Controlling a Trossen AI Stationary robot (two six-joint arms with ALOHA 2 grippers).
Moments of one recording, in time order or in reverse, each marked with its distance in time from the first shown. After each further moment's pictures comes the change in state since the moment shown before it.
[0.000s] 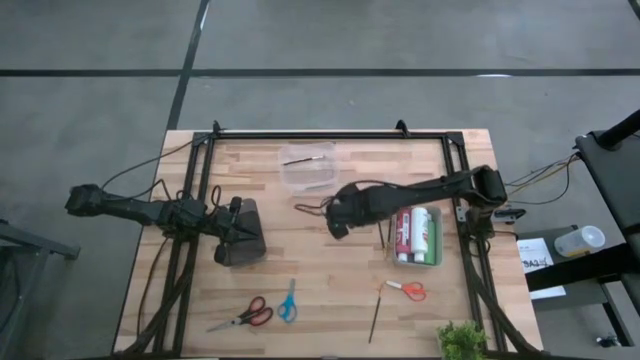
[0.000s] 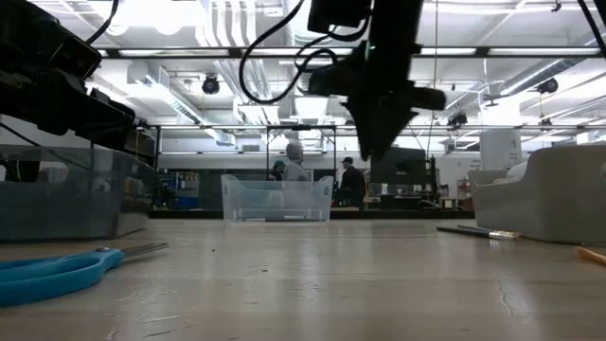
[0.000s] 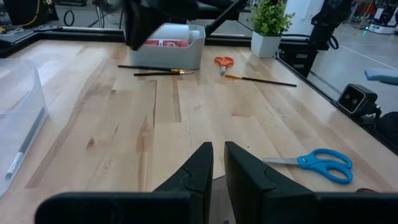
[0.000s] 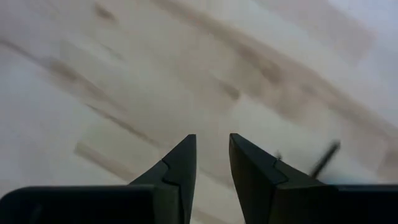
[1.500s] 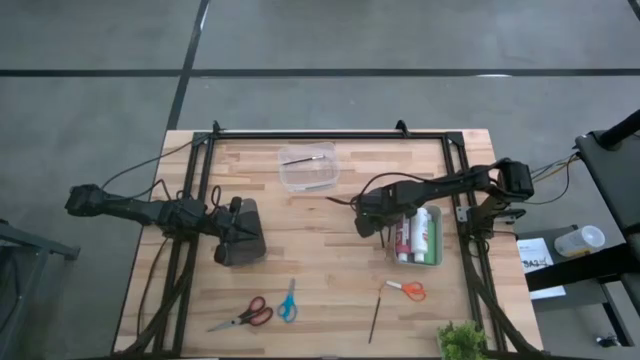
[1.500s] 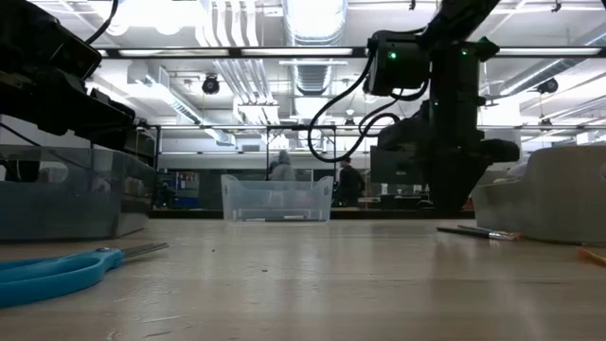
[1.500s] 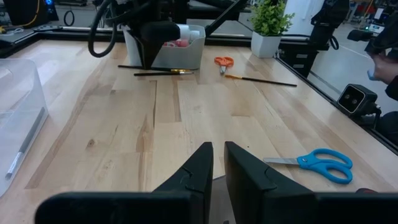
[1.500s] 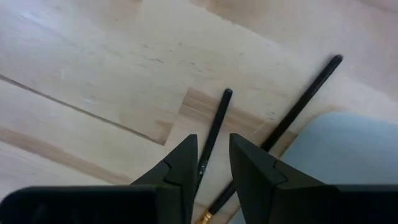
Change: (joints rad) left arm 0.000 0.000 0.000 0.000 0.000 0.000; right arm -0.121 -0.215 -0.510 0.270 -0.301 0.038
